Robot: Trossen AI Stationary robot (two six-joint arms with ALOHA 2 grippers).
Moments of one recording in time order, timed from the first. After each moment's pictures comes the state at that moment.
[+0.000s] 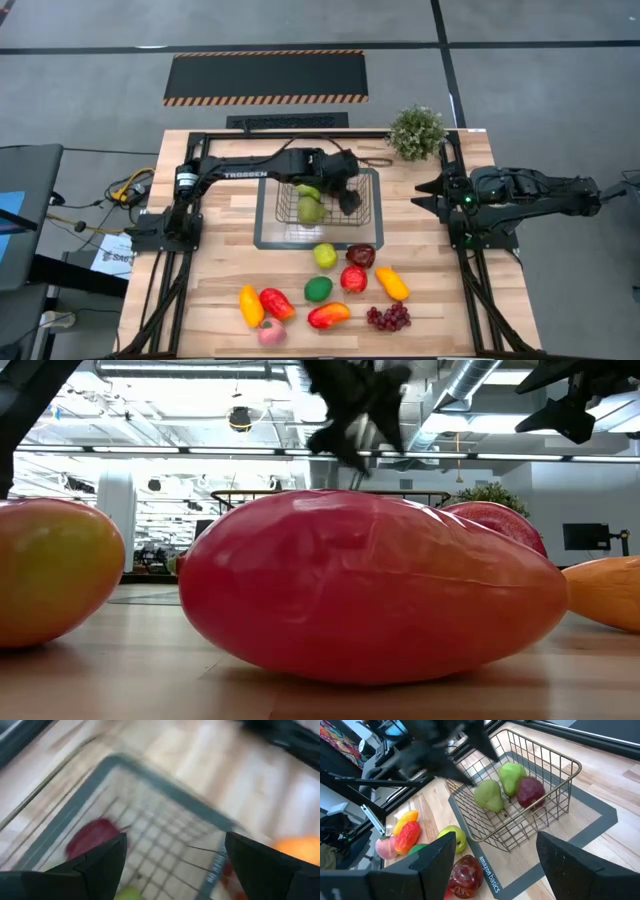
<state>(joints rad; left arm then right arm) 0.10 2.03 1.96 -0.85 -0.10 -0.40 0.06 0.45 0.69 -0.68 0.24 0.66</state>
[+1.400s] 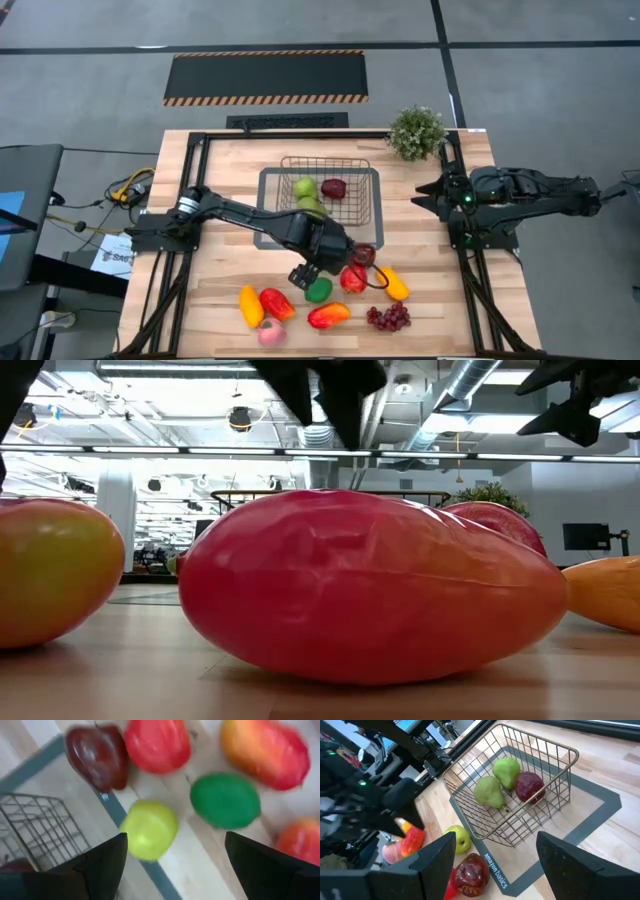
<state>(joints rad) -0.25 2.10 2.01 -1.20 -0.01 0.33 0.06 0.45 0.69 -0.69 0.23 0.76</state>
